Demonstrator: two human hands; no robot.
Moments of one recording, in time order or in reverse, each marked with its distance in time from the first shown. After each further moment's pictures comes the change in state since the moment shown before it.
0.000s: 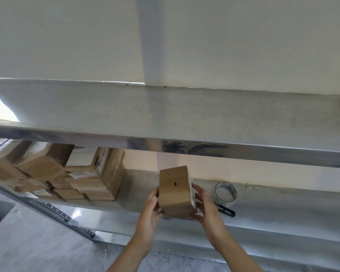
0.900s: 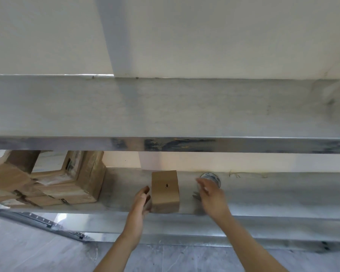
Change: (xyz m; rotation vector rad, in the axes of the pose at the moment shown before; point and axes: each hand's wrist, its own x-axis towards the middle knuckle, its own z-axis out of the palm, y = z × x) left_hand 0.028 -0.027 0.001 0.125 0.053 -0.146; right_hand 0.033 0.005 -0.072 -0.789 0.241 -0.161
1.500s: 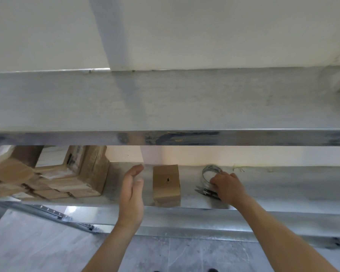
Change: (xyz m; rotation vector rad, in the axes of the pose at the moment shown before) left_hand -0.024 0.056 0.016 0.194 0.220 0.455; right_hand 0.047 0.043 -0.038 -0.934 -0.204 -0.297
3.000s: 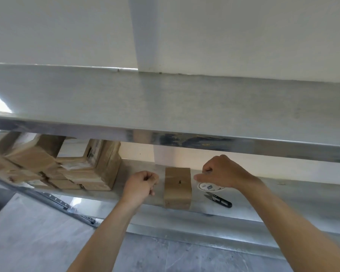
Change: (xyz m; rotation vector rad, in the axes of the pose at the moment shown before) left_hand 0.045 0.007 -0.023 0.257 -0.183 -0.375; right_hand 0.010 -0.062 -0.134 0.448 -0.059 -0.131
